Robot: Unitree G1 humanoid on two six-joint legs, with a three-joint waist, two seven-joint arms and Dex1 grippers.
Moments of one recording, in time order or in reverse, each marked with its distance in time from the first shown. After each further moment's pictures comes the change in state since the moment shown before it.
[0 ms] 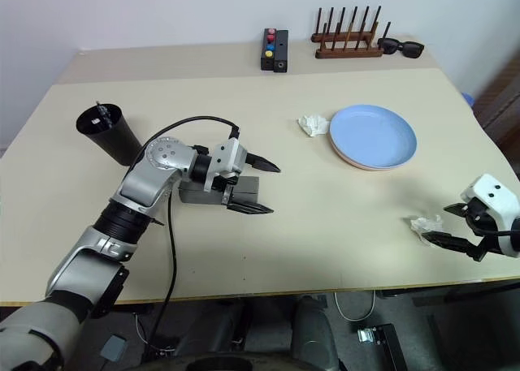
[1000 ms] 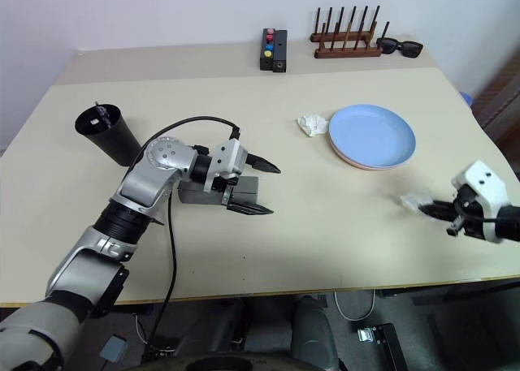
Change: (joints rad) left arm 0.000 -0.001 0.001 -0.011 0.008 0.008 0.009; right arm -0.168 0.086 0.016 -0.048 0.071 0.052 -0.065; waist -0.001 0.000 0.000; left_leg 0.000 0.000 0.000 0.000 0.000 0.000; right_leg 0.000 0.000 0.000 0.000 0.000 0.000
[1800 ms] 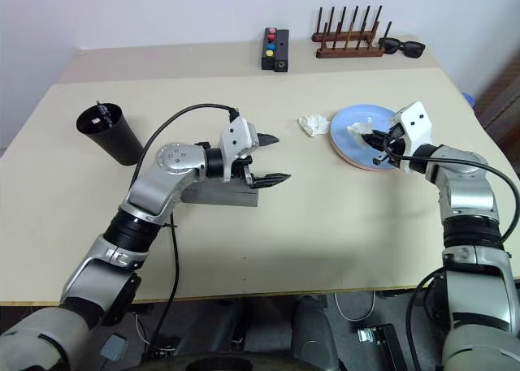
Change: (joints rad) left arm 0.065 -0.086 0.055 -0.147 0.048 0.242 0.478; right arm -0.576 0.346 0.251 0.498 -0.176 -0.389 -0.242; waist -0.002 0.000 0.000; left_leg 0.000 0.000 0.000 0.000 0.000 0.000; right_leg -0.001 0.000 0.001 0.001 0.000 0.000
